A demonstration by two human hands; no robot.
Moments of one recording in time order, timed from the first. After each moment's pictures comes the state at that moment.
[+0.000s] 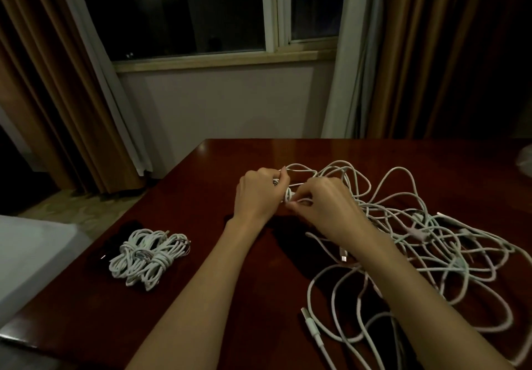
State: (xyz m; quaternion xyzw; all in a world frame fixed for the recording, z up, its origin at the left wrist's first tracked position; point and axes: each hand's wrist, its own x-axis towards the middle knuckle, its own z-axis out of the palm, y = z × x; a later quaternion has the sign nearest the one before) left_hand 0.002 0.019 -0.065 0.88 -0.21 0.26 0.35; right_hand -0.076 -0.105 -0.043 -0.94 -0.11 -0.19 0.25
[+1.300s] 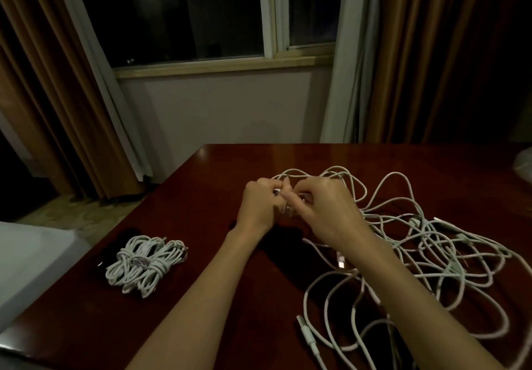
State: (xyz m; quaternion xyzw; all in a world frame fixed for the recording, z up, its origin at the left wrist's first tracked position) left_hand -0.001 0.015 -0.071 0.84 -0.24 0.17 0.47; right_hand -0.085 -0.104 -0.036 -0.91 -0.12 -0.26 0.31
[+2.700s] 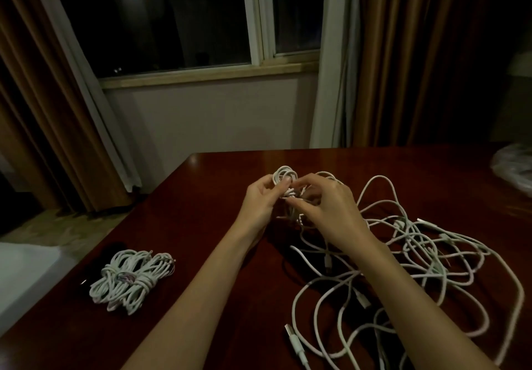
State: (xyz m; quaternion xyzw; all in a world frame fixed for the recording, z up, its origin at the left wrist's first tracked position) left_hand -0.004 -0.004 -0.061 0.66 -0.20 -0.06 0.73; right_hand -0.077 -0.130 -0.046 -0.87 -0.07 -0.27 0.40
